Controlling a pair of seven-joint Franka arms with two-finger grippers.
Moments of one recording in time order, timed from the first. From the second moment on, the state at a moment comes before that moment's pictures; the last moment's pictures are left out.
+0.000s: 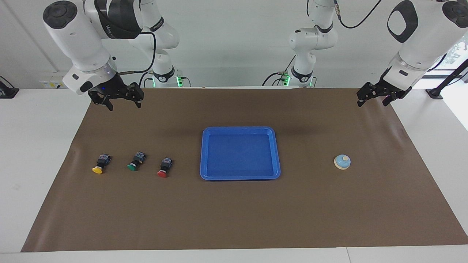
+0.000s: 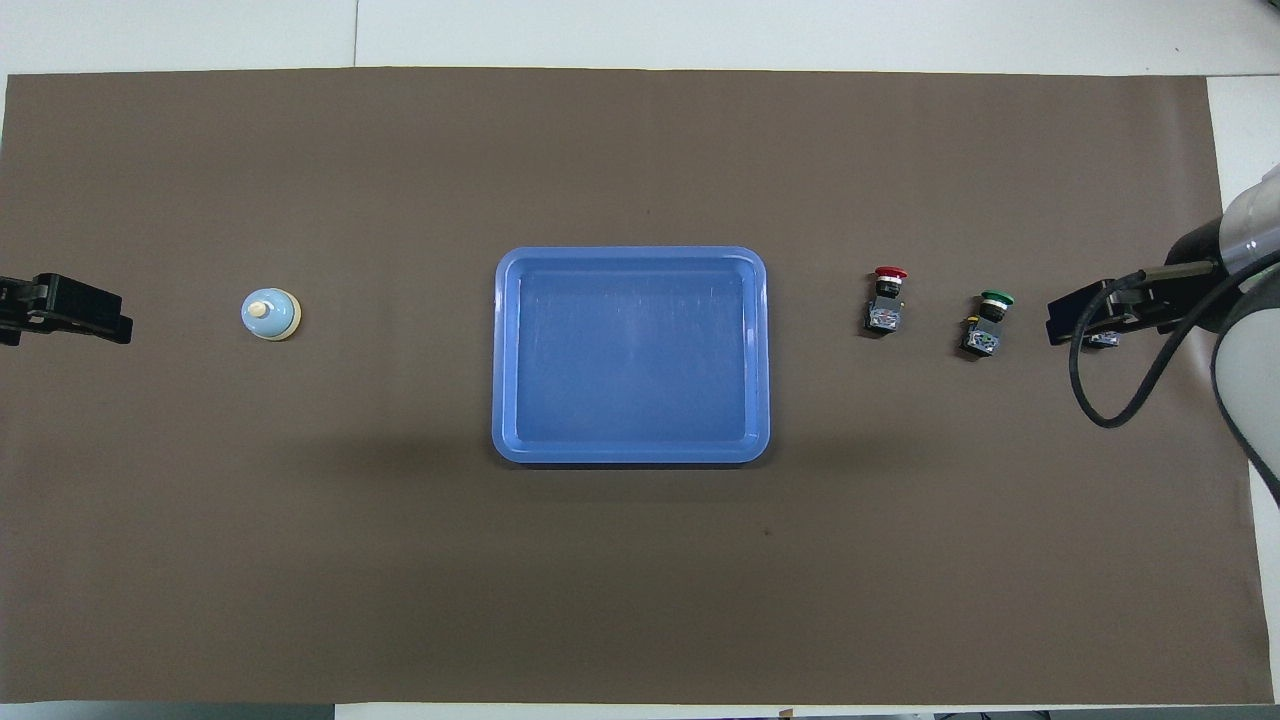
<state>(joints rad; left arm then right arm) 0.02 0.01 -0.01 -1.63 0.00 1.55 0.08 -0.03 0.01 0.05 -1.66 0.01 1.57 -0.06</state>
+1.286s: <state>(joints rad) 0.02 0.28 0.00 -1.71 0.00 2.03 0.08 -0.03 0.01 0.05 -1.66 0.01 1.57 -0.06</state>
